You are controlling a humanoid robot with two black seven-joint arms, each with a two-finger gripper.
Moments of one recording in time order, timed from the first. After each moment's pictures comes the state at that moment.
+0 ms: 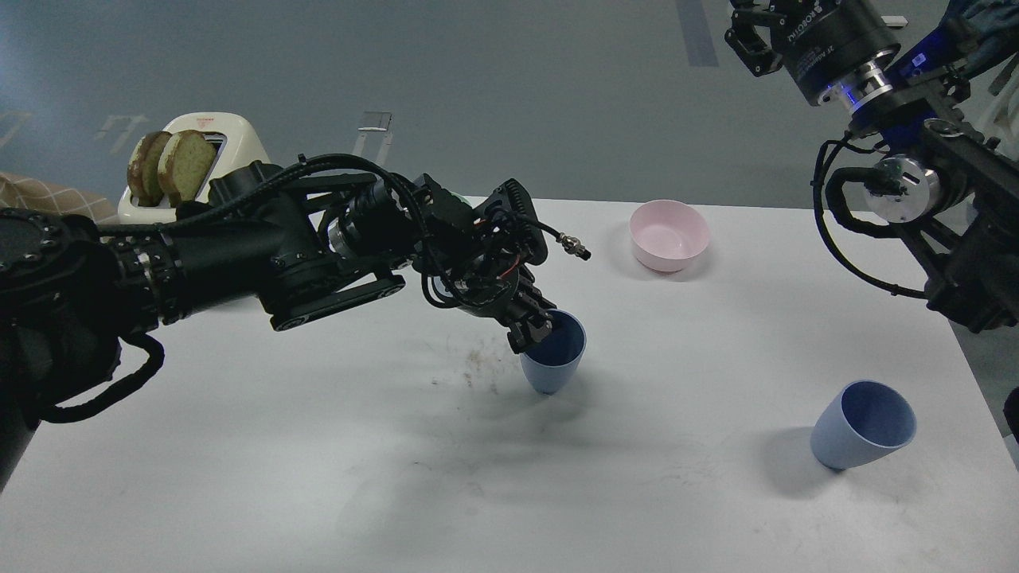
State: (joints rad) left arm -1.27 0.21 -0.04 -1.01 2.06 -0.49 -0.49; right arm 1.10 -0.37 0.56 0.75 -0.29 0.30 0.49
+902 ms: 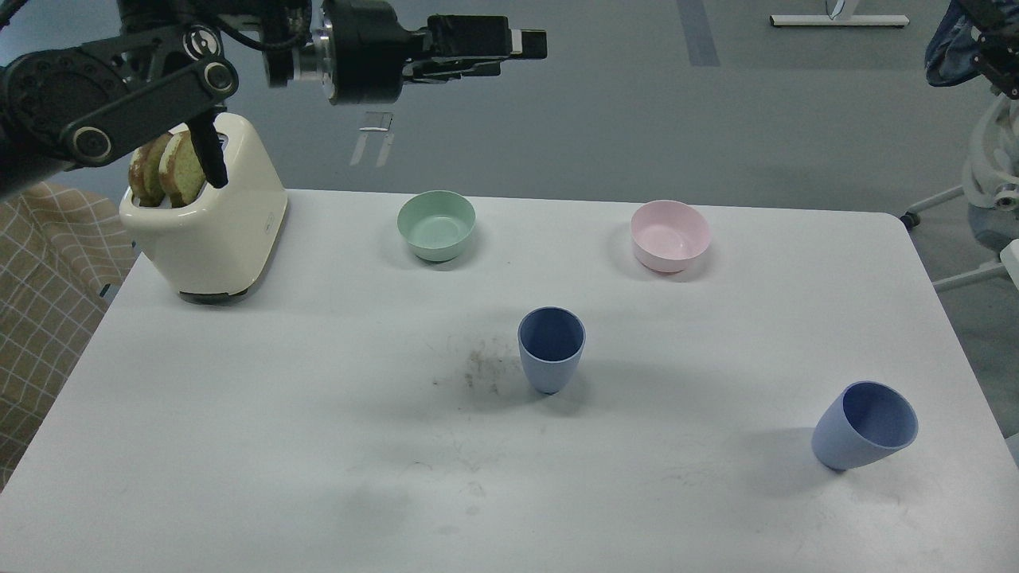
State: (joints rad) left arm -1.37 0.59 -0.16 -1.01 0.88 -0.46 -0.49; right arm 1.04 -0.94 0.39 0.90 -0.60 0.48 0.49
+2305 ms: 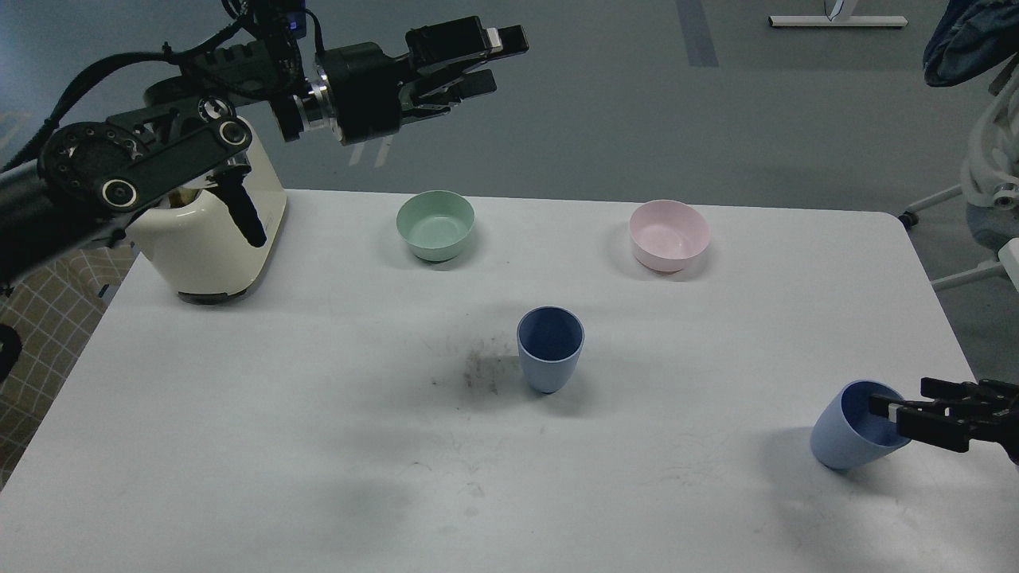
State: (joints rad) left arm -1.23 0.53 -0.27 -1.01 0.86 -0.39 -0.49; right arm 0.55 -1.19 0.27 1.34 -1.59 0.08 0.49
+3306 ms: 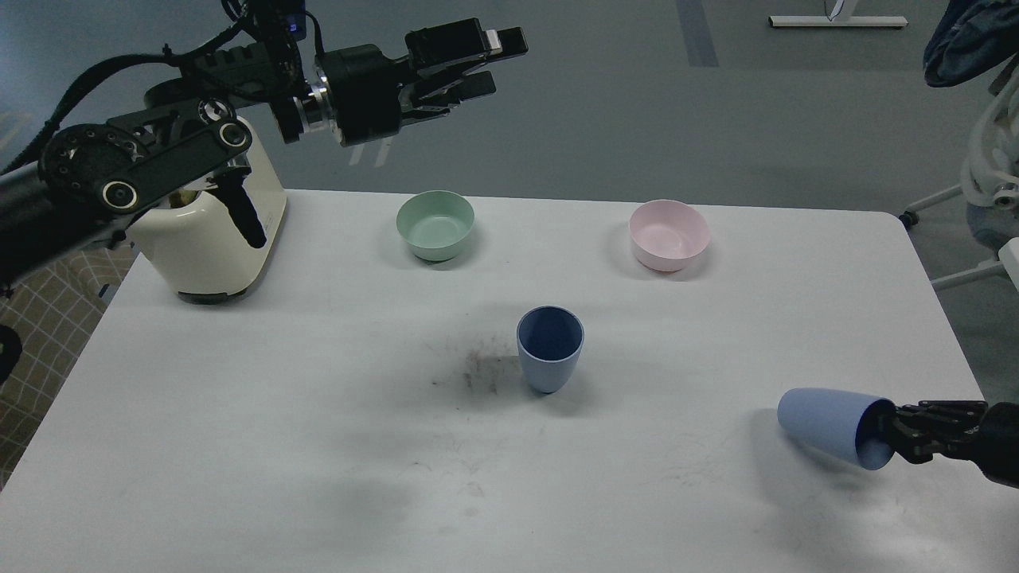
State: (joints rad) left arm -1.22 0.53 -0.28 -1.01 0.86 -0.39 -0.49; right arm 0.54 -1.16 0.28 1.35 -1.67 0.08 0.49
